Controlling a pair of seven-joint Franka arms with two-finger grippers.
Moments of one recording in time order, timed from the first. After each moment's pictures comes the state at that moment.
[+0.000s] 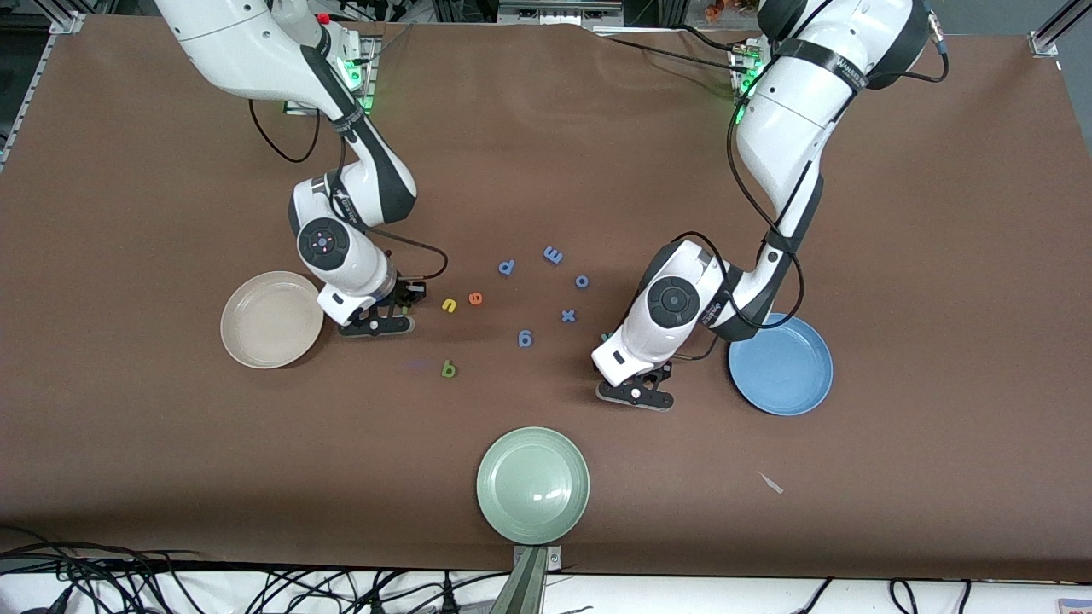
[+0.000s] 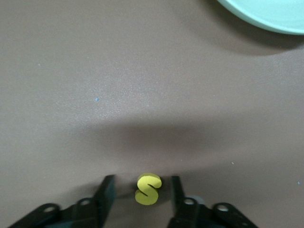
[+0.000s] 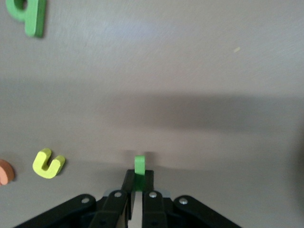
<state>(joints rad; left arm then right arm) -0.38 0.93 -0.16 -1.36 0.12 2.40 -0.39 0.35 0.52 0.05 -1.95 0.04 2.38 0.29</state>
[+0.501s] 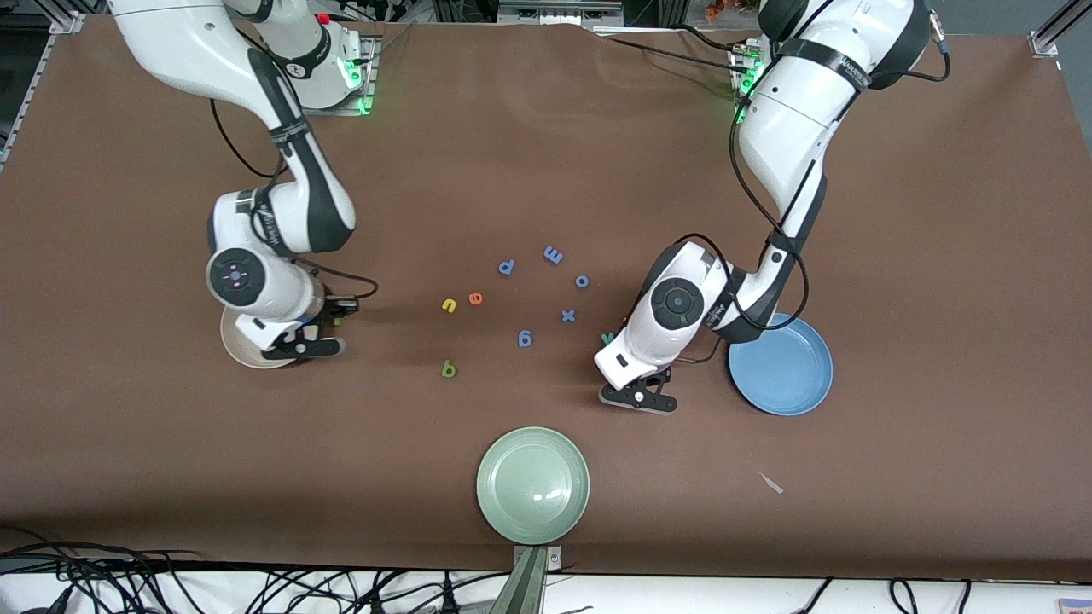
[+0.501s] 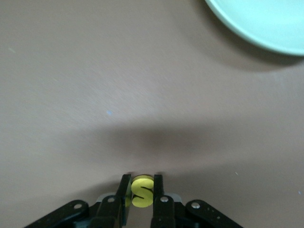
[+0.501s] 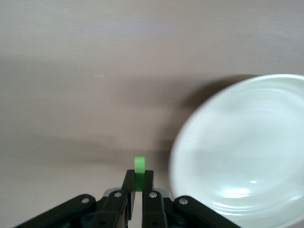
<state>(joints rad) -0.37 0.92 -0.14 -1.34 0.12 2.39 -0.37 0.34 0.50 -0.16 -1.87 0.04 2.18 0.06</state>
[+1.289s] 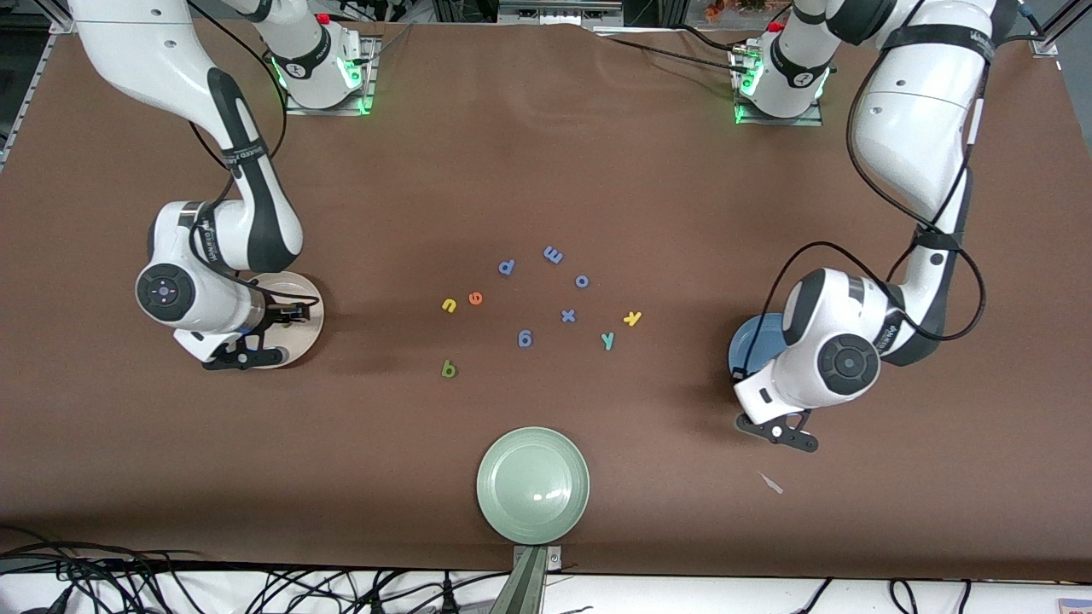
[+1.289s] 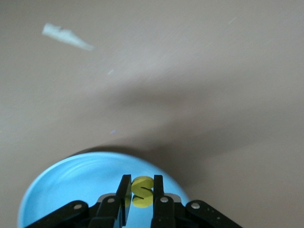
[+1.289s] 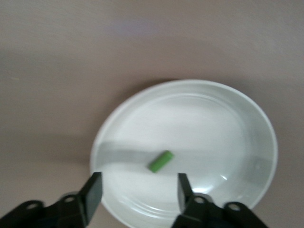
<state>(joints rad) -0.10 0.82 -0.13 -1.35 0.15 2.06 0.06 0.30 0.51 -0.21 -1.85 0.05 2.17 -0.04</state>
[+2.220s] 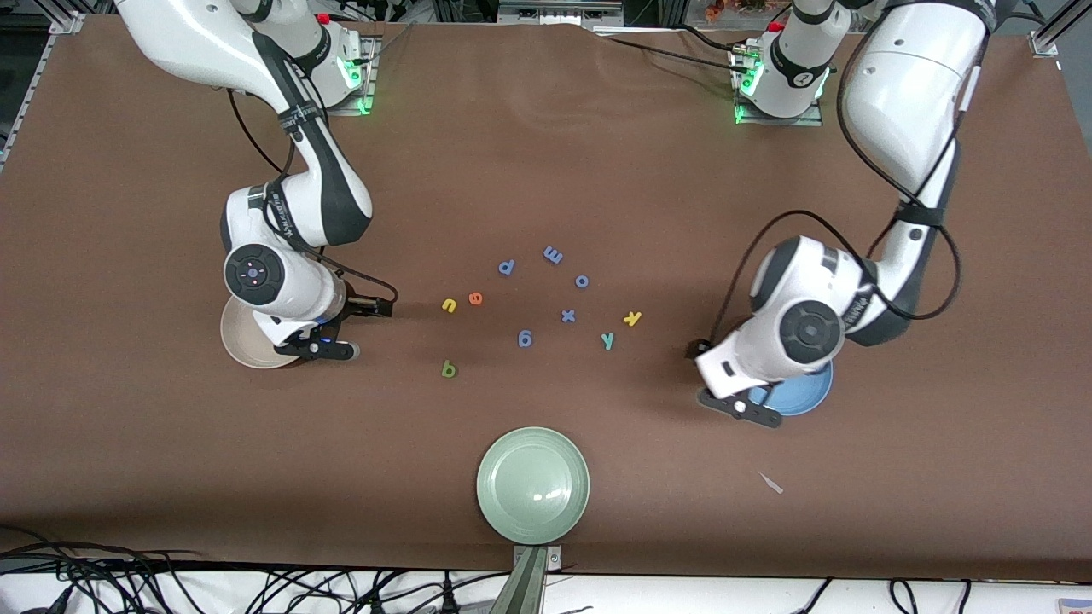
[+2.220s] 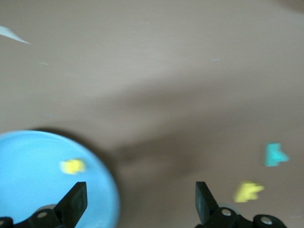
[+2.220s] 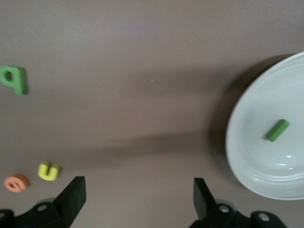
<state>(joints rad) -0.13 0.73 -0.29 -1.40 0.16 2.01 -0.18 0.32 0.51 0.00 -1.75 0.05 2.10 0.40</state>
